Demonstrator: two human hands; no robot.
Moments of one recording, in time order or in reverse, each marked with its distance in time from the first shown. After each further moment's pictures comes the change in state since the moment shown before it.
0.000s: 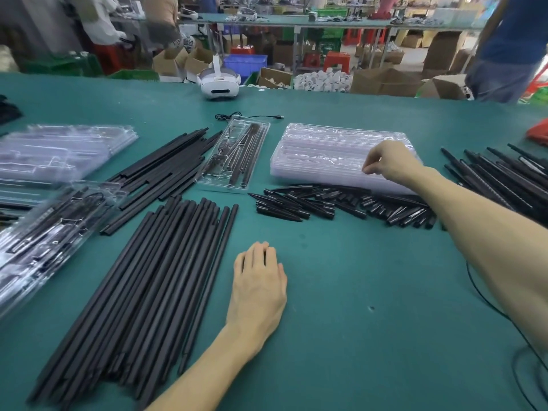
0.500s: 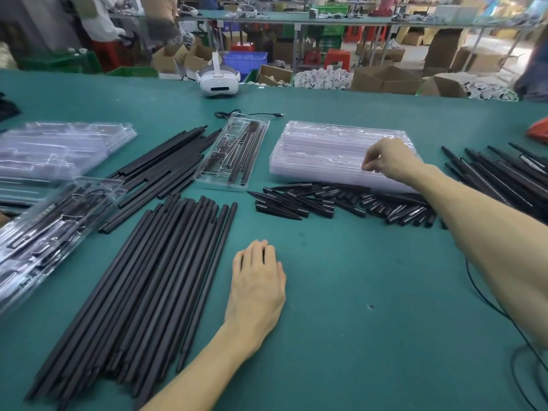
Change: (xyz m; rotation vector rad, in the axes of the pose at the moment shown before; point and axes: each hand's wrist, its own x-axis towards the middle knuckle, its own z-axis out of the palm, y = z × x) left_hand 0.000 0.002 0.000 0.003 -0.004 -0.001; right_hand 0.004 0.004 0.000 -0.032 -0.015 -0.046
